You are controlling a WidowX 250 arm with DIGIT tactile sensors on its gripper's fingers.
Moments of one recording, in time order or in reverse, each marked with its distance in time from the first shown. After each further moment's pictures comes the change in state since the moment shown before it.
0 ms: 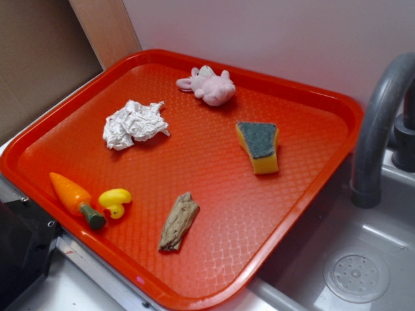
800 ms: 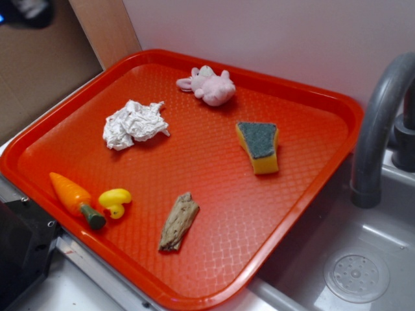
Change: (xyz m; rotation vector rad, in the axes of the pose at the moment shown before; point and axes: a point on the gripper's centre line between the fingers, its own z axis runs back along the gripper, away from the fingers) arm 0.022 -0.082 -0.008 -0.107 -0.129 0.102
